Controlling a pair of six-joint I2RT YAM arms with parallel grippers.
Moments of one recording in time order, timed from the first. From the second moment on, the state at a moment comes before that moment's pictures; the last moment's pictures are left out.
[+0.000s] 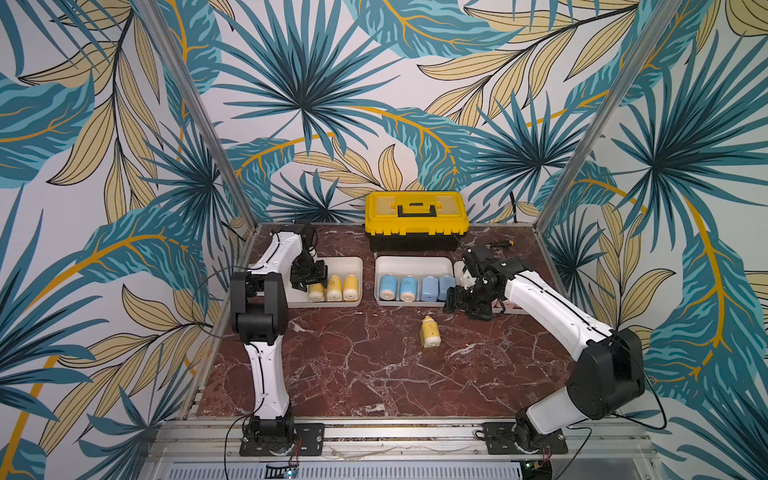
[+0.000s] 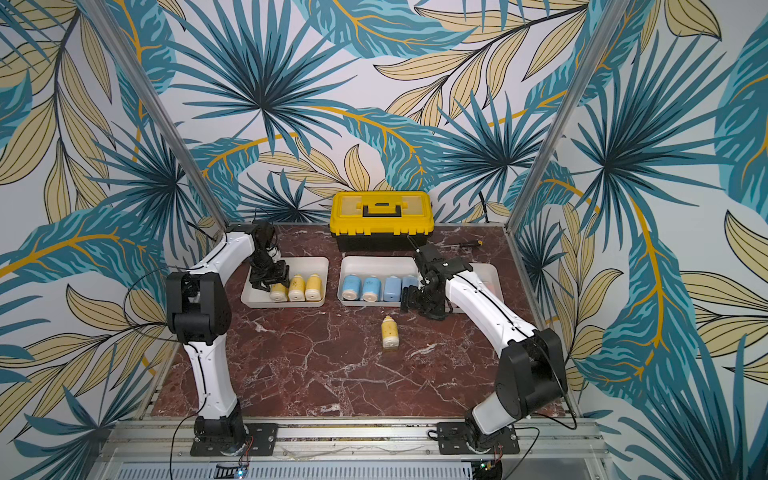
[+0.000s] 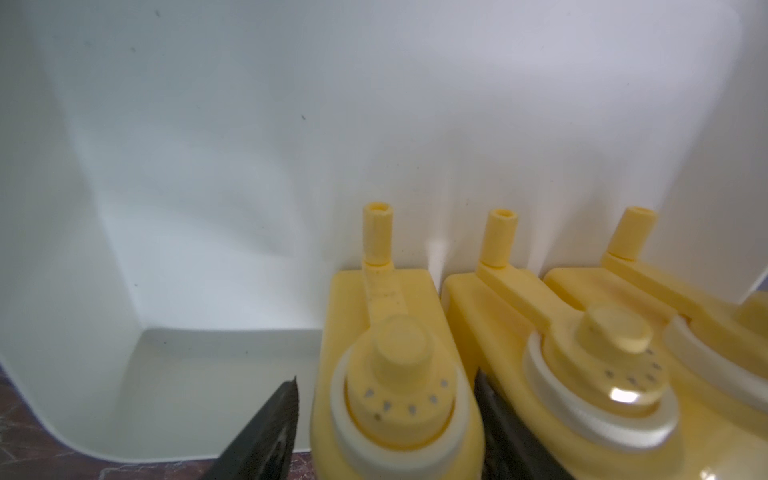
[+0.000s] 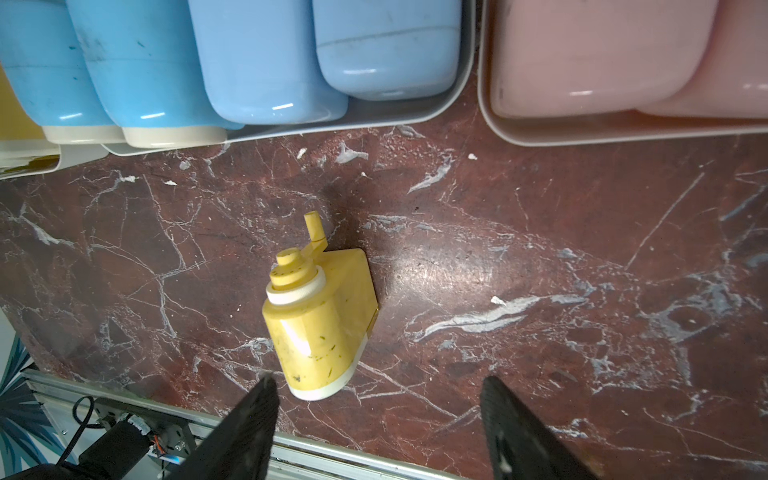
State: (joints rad) left arm -0.02 2.12 1.82 -1.22 0.12 -0.19; right arm 0.36 1.55 1.30 -1.07 -0.18 0.53
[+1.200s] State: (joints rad) left arm -0.19 1.44 1.51 -1.22 0.07 -0.46; right arm 0.59 1.64 1.33 -1.07 -0.13 0.60
